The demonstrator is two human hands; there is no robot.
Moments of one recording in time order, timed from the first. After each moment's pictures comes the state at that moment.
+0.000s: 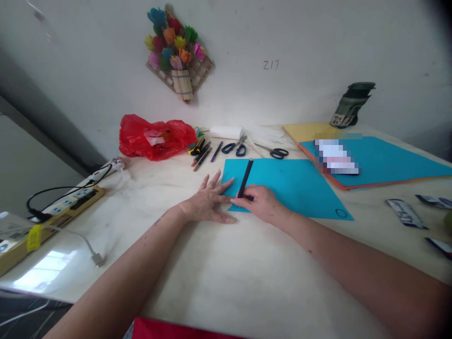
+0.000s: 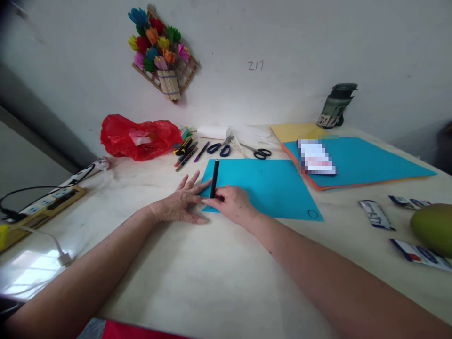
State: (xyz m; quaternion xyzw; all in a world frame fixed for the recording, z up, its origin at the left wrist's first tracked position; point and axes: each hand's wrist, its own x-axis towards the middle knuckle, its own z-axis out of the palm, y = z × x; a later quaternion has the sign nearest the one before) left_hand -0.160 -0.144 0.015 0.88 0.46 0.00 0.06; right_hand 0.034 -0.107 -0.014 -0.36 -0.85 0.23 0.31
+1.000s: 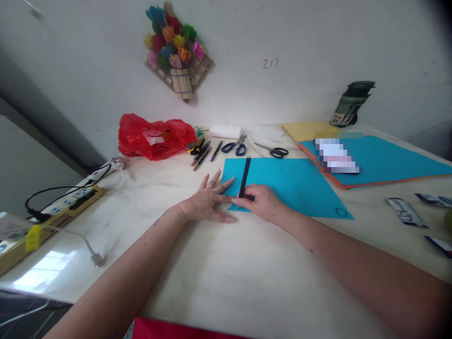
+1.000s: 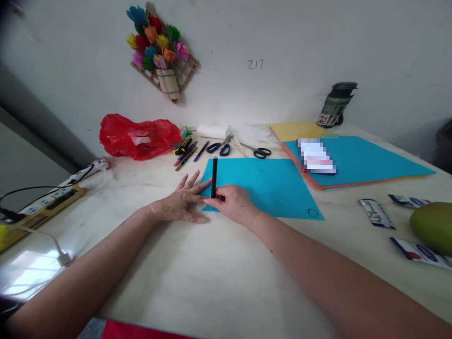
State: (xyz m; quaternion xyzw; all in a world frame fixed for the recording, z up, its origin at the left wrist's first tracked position) left_hand -0.159 -0.145 0.017 0.88 0.47 0.00 0.07; right_hand 0.036 -0.109 -0.008 -0.37 -0.85 0.23 0.28
